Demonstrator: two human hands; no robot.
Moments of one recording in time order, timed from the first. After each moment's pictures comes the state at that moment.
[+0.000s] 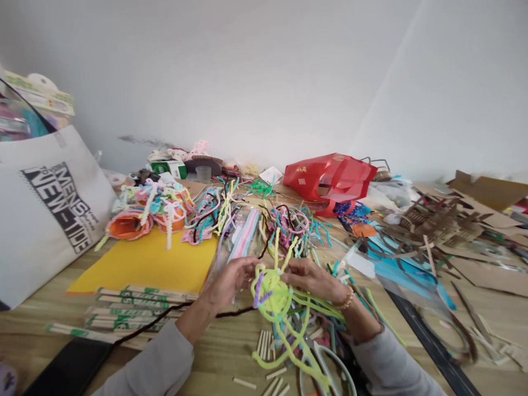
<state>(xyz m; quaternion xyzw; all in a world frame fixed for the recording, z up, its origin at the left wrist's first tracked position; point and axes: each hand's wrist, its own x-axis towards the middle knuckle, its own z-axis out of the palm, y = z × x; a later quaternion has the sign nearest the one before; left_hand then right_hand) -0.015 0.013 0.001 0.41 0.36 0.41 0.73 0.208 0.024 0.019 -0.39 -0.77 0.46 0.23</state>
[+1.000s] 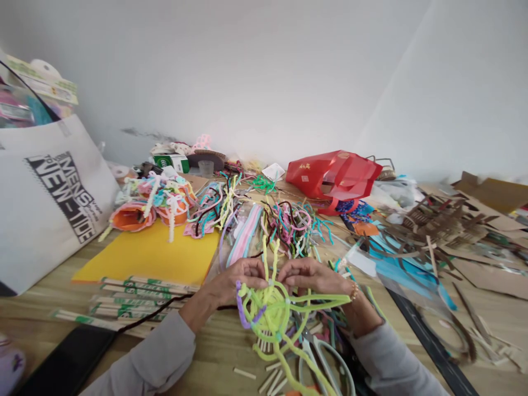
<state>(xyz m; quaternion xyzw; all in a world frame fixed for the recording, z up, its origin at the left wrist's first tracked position) -0.020 0.017 -0.016 0.48 0.27 0.31 0.77 0.211 0.018 0.035 -0.30 -0.70 0.62 0.18</state>
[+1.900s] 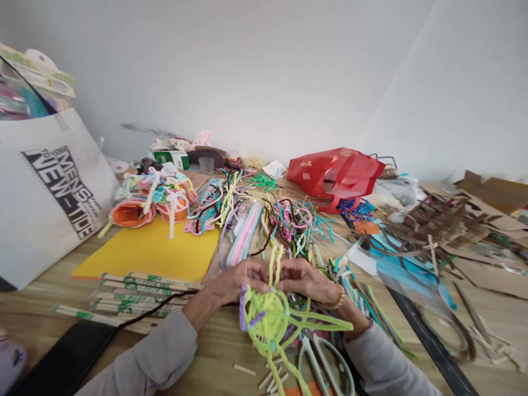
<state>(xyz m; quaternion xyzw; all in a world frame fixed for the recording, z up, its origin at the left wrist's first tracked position) -0.012 0.011 -0.008 0.49 0.30 0.29 0.77 0.191 0.015 0.012 -0.28 -0.70 0.61 0.25</state>
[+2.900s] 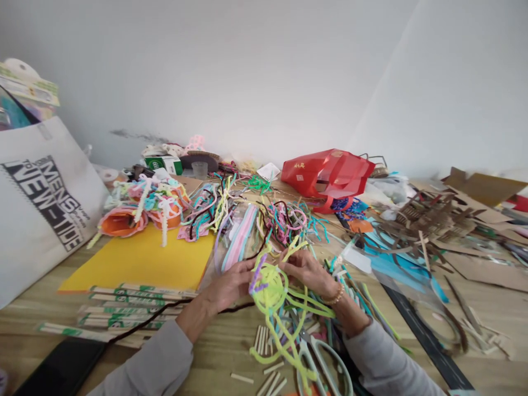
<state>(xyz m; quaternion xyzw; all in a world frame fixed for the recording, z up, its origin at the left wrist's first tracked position) -0.010 0.010 -0.009 0.40 0.26 0.36 0.80 0.201 0.027 0.014 -0.43 -0.70 0.48 0.29</state>
